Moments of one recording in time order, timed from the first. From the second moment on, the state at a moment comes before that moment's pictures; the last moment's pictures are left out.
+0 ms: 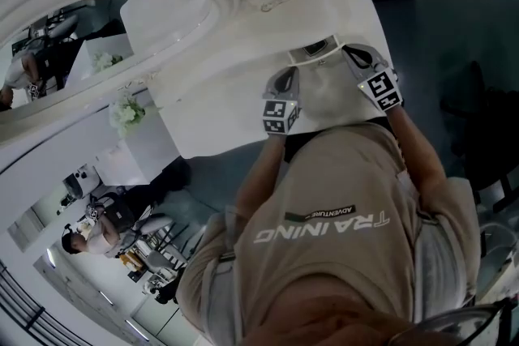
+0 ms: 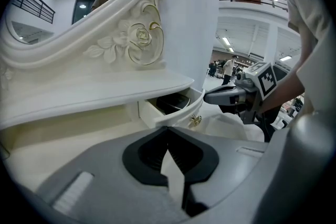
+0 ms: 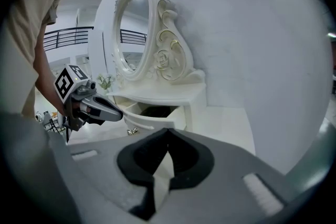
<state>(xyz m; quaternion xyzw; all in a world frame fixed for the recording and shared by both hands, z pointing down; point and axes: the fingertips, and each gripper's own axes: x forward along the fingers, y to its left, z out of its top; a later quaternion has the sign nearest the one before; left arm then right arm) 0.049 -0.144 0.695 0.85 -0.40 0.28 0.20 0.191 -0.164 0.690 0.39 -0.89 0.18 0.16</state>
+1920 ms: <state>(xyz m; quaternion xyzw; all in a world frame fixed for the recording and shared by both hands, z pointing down) 0.041 -0.197 0.687 0.84 -0.44 0.22 0.23 0.173 -0.194 0.686 0.38 -0.89 0.17 0.18</state>
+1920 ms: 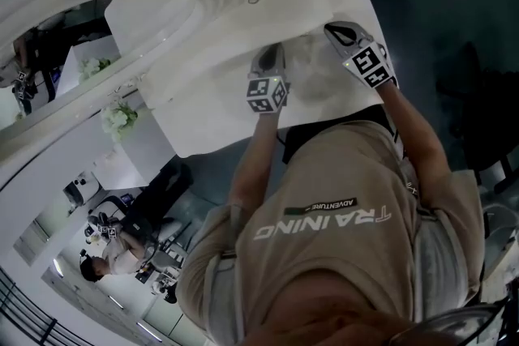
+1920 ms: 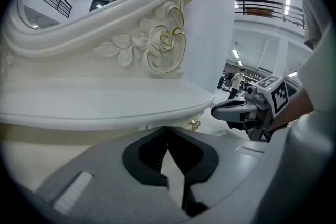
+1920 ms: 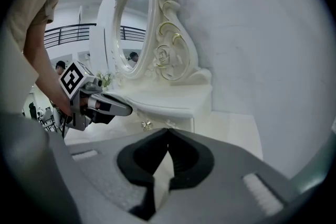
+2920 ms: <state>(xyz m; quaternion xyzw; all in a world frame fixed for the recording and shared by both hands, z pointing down) -0.079 -0.115 0.555 0.86 -0.46 0.14 0.16 0.040 -0.112 0.540 0.32 -0.93 0.06 0.16</state>
